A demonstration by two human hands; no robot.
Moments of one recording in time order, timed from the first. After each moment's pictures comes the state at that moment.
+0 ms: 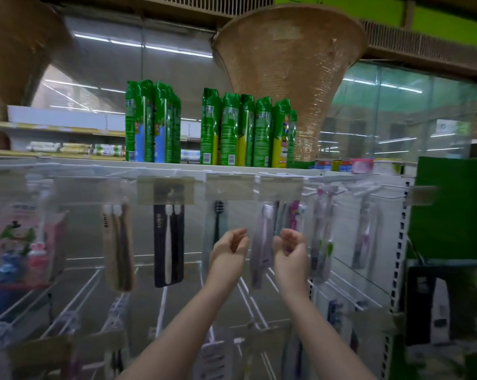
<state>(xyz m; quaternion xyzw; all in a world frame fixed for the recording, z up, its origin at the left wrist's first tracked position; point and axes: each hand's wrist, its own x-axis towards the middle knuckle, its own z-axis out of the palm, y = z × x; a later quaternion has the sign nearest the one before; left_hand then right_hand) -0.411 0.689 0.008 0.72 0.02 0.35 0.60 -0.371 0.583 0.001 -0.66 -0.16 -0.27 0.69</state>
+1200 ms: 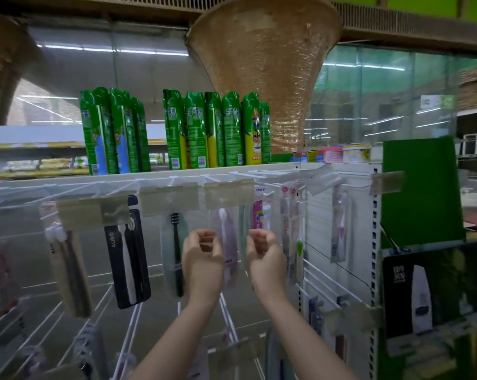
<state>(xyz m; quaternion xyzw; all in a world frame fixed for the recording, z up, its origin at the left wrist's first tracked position) -0.385 0.646 0.017 0.70 0.09 0.53 0.48 -0.340 0.555 0.002 -0.66 -0.22 -0.26 0.67</state>
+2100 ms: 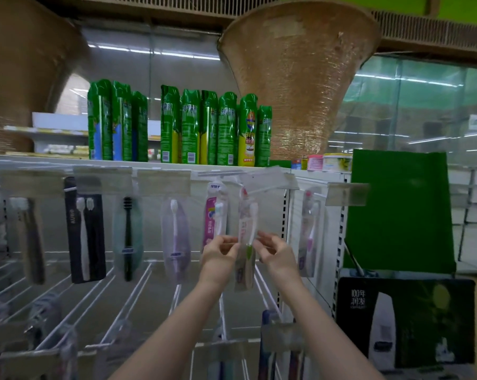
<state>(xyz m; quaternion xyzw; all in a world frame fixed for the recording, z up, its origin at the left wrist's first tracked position) -0.313 0.530 0.004 0.72 0.11 0.39 0.56 -0.258 0.424 0.012 -0.71 -0.27 -0.06 0.65</state>
